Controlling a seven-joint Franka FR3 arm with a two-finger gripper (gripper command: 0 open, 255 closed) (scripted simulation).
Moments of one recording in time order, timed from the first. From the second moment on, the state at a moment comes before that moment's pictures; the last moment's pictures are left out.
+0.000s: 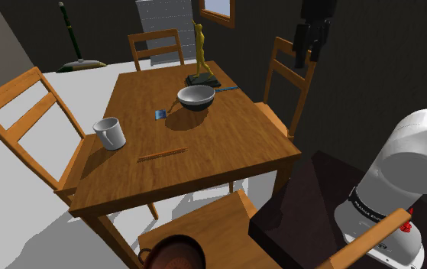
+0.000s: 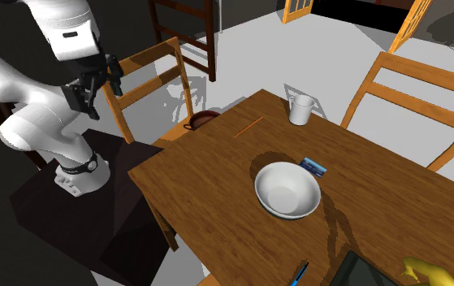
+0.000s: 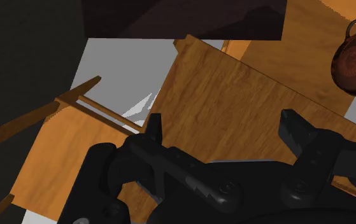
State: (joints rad) arm 0.02 -0.75 -0.06 -2.27 0.01 1.46 -0.07
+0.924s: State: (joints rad) arm 0.14 -0.37 -0.04 -2.17 0.08 1.72 -0.26
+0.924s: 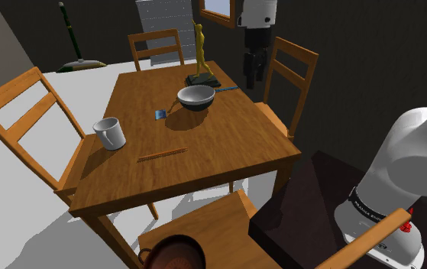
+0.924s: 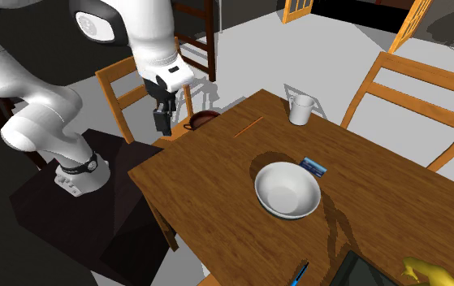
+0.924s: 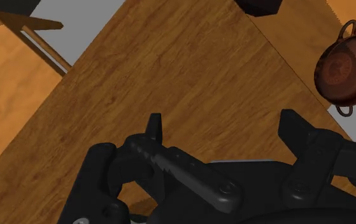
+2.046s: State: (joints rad) arm 0.26 0.19 0.05 -1.78 0.15 1.86 -0.50
